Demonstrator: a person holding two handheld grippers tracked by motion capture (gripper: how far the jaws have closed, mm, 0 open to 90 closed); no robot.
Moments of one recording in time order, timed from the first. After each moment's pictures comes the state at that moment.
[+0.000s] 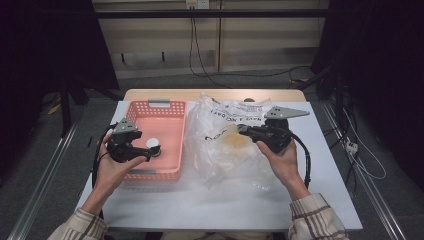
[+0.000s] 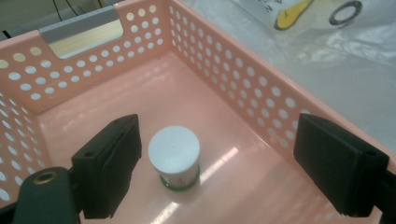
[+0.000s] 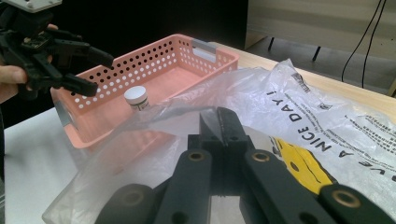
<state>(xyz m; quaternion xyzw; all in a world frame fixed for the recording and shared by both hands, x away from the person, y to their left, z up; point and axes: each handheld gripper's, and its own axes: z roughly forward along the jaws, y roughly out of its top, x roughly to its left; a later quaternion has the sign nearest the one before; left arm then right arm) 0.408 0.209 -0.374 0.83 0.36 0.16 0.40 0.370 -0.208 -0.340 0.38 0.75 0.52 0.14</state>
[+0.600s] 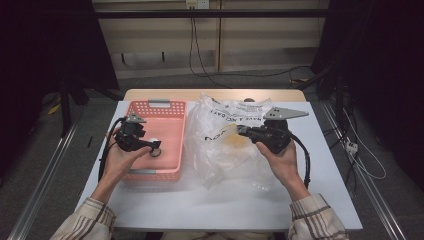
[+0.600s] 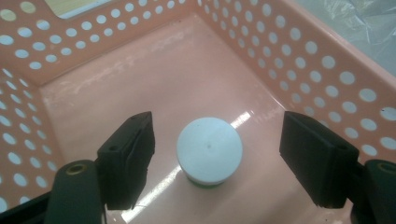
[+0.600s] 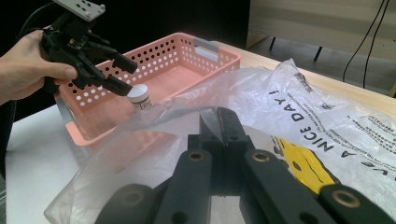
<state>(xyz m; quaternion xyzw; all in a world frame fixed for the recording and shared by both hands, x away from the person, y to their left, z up) 0.444 0.201 -0.389 0.86 0.39 0.13 0.31 0.368 -0.206 -0.340 0.37 0.75 0.52 0.14</state>
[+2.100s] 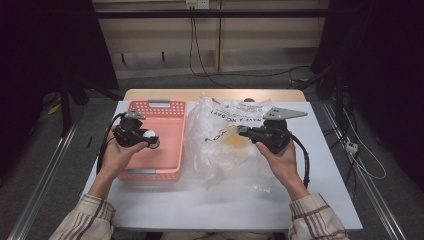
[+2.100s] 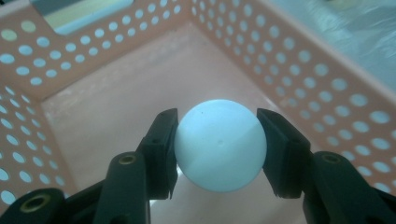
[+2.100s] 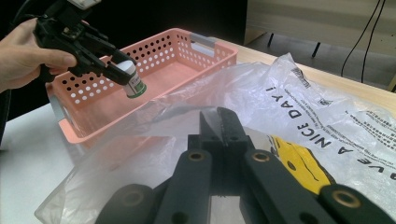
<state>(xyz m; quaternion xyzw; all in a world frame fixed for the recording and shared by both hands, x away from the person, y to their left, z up) 0.448 0.205 -0.378 0.86 0.37 0.13 0.33 0.371 -0.207 -0.345 0.38 0.75 0.52 0.14</state>
